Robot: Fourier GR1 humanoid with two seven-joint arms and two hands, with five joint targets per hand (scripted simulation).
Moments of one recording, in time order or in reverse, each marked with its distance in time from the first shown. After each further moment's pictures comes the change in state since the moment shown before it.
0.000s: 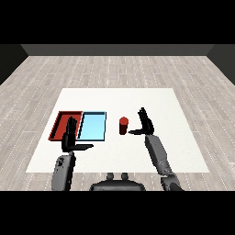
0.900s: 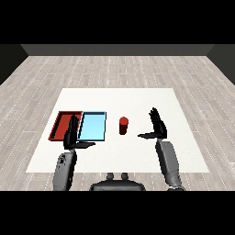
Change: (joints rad) left arm -0.045 -0.002 -0.006 0.034 -0.030 0.017 0.009; right arm 0.201 -0.066 -0.016 -0.392 0.030 0.033 0.162
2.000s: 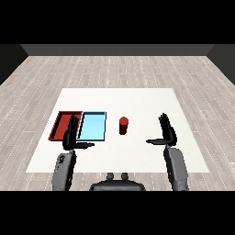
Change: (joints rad) left arm 0.007 0.006 -0.001 -0.022 0.028 -0.031 0.025; right arm 0.138 -0.062 -0.040 -0.094 0.007 0.034 -0.079
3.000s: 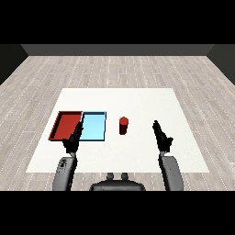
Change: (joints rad) left arm 0.071 0.009 -0.064 0.004 -0.035 0.056 0.355; right arm 0.148 0.064 0.156 -0.197 0.129 -0.192 0.367
